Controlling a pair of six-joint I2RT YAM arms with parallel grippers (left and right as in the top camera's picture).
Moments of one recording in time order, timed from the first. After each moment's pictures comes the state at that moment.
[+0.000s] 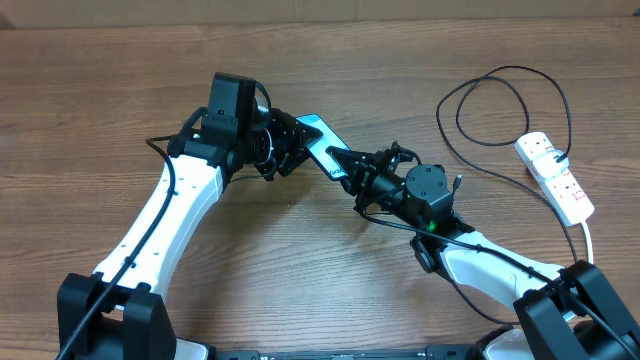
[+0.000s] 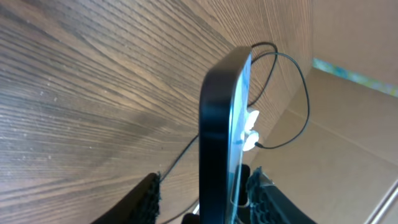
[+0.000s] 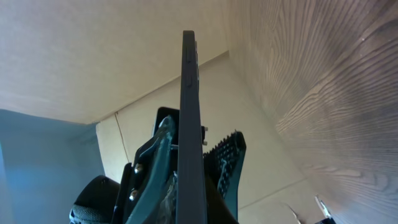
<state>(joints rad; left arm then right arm) -0.27 1.60 1.22 -0.55 0.60 -1.18 0.52 1.53 0.54 0.87 -0.38 2.02</state>
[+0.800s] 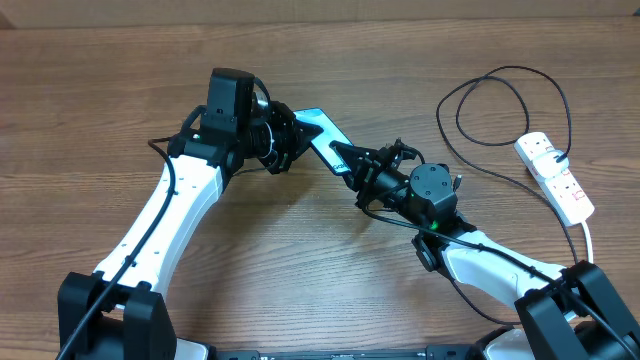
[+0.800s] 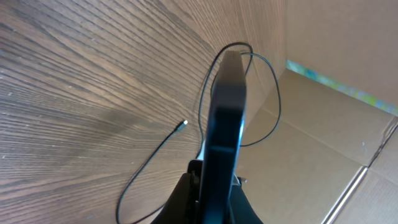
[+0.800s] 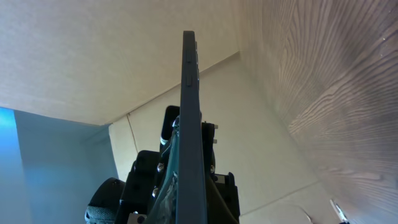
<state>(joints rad) -0.27 1.61 1.22 -0.45 0.65 -1.31 0.51 1.53 0.54 0.90 -0.37 2.06</state>
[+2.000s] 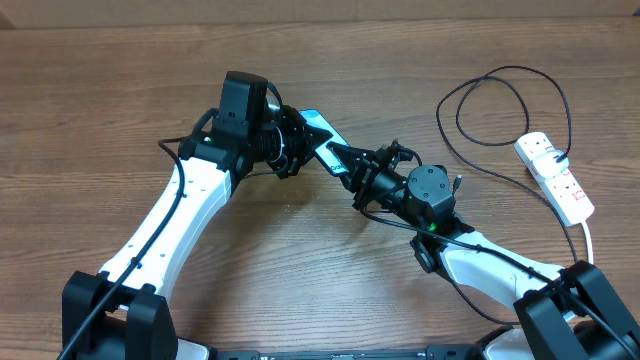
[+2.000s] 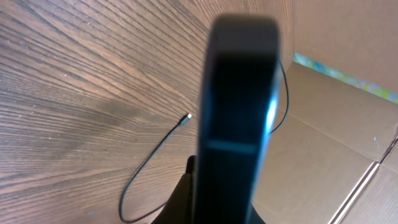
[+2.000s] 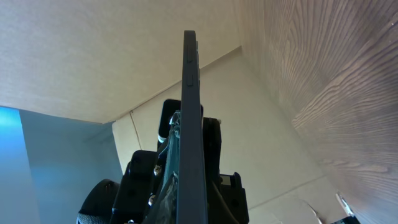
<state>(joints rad) -0.31 1.61 1.21 -0.45 0.63 -1.31 0.52 1.53 0.54 0.91 -0.37 2.09</state>
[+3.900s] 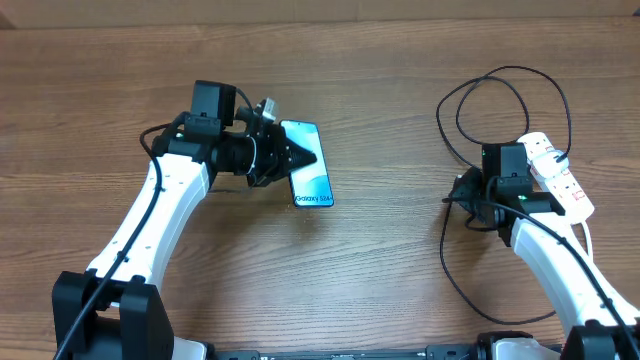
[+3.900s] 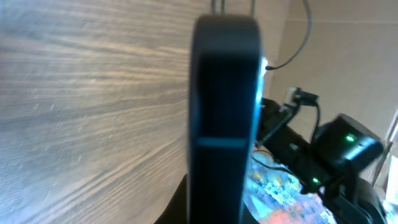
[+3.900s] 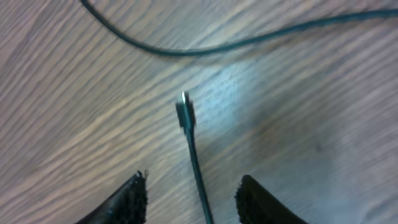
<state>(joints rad) -0.18 1.61 1.20 -0.64 0.88 -0.62 0.04 1.38 0.75 -0.47 0.08 0.66</state>
